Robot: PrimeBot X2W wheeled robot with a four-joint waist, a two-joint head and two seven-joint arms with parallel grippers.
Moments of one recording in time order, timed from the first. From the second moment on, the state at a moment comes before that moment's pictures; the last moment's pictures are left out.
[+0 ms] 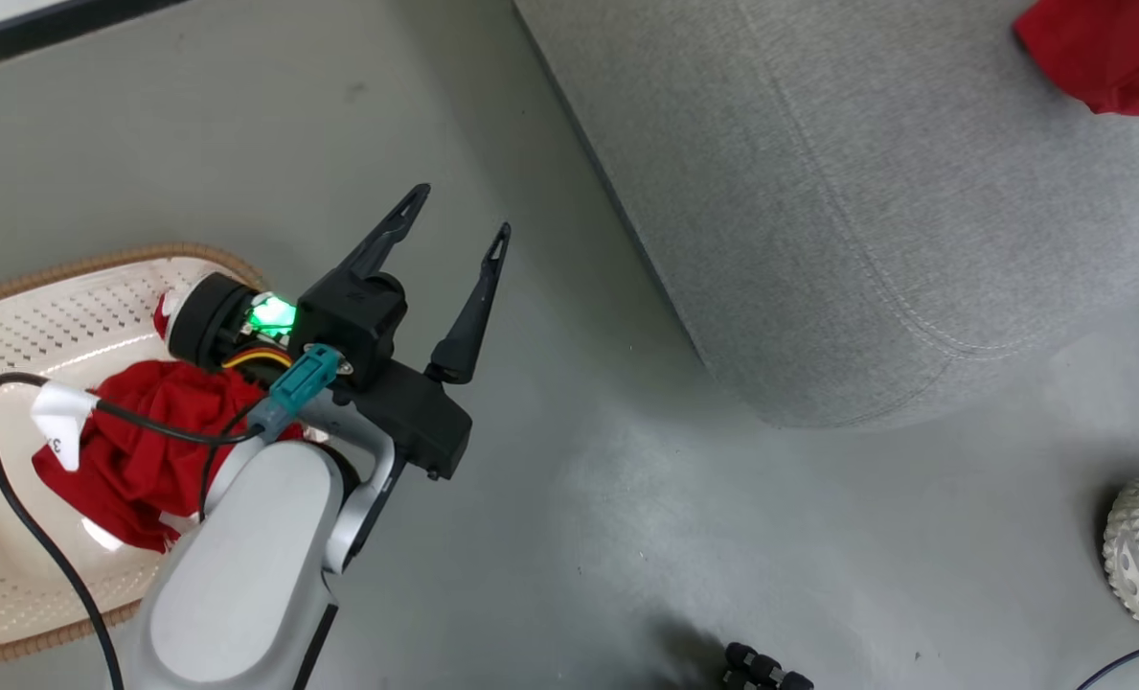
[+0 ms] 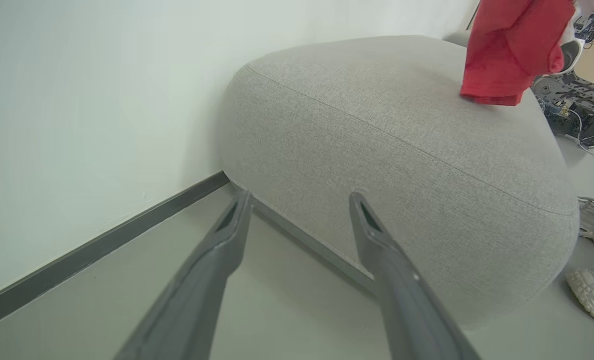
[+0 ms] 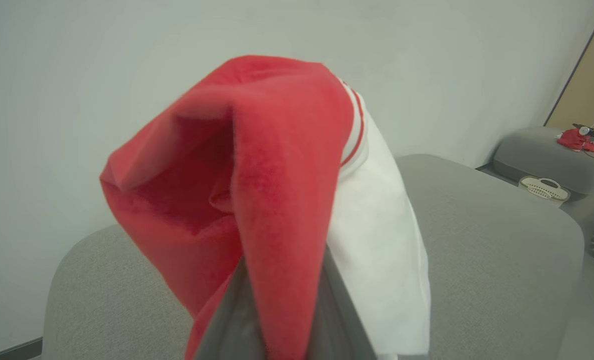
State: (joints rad) left arm -0.58 0.20 -0.45 0.20 -0.25 -0.08 0.01; right arm -1.01 -0.47 0.19 0.75 0.60 0.02 -0.25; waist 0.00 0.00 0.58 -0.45
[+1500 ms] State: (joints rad) left arm -0.63 0.25 -0.44 0.19 -0.25 -0.09 0.04; right arm -1.14 -0.37 0.07 1.05 0.72 -0.02 -0.26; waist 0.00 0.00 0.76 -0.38
